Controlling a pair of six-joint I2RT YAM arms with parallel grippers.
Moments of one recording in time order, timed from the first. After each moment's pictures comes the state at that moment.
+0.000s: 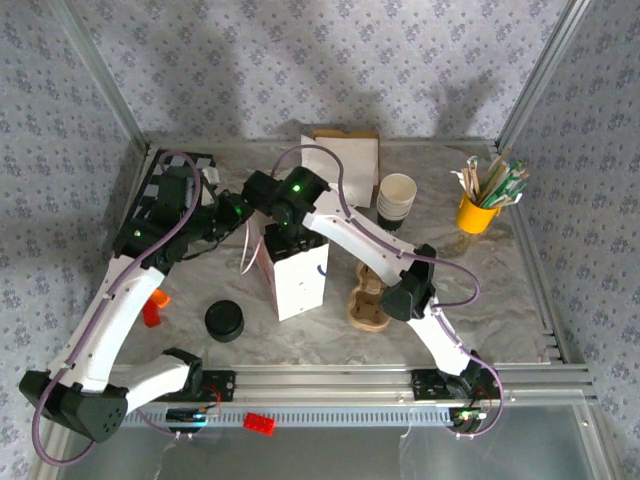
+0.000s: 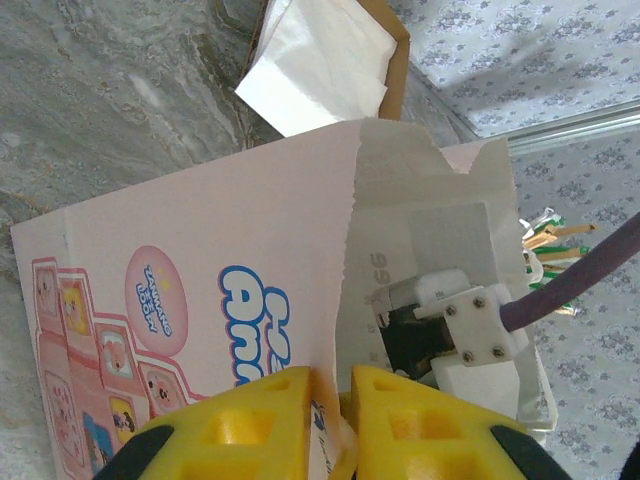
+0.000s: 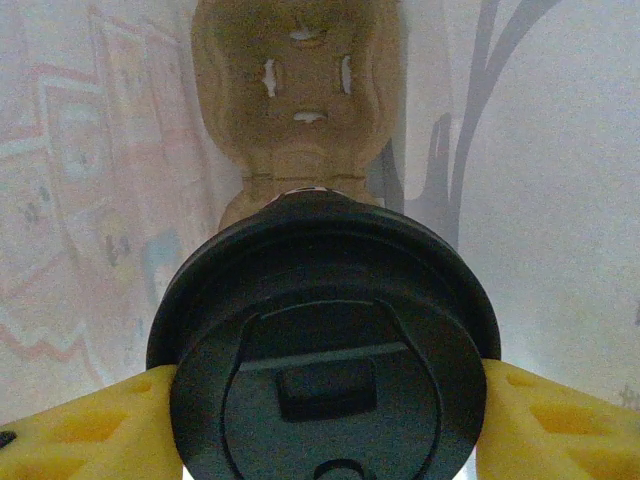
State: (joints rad) left arm -0.40 1.09 1.25 -0.78 0.23 -0.94; right arm 1.00 2.25 2.55 -1.69 0.08 0.66
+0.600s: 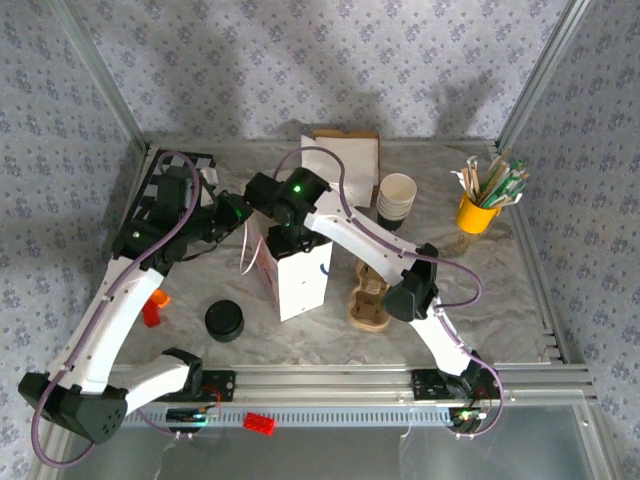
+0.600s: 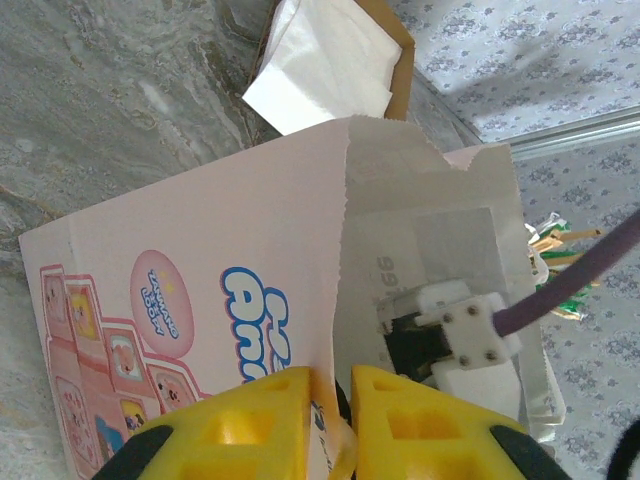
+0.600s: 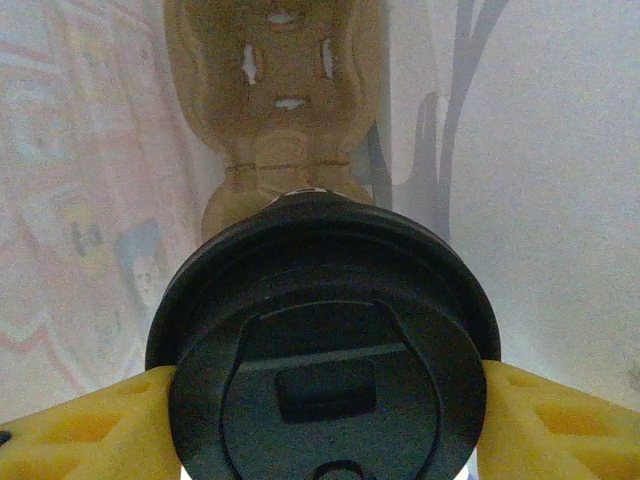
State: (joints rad) left arm -0.40 1.08 1.25 -0.79 0.21 -0.93; right arm 1.00 2.22 2.49 -1.69 0.08 0.66
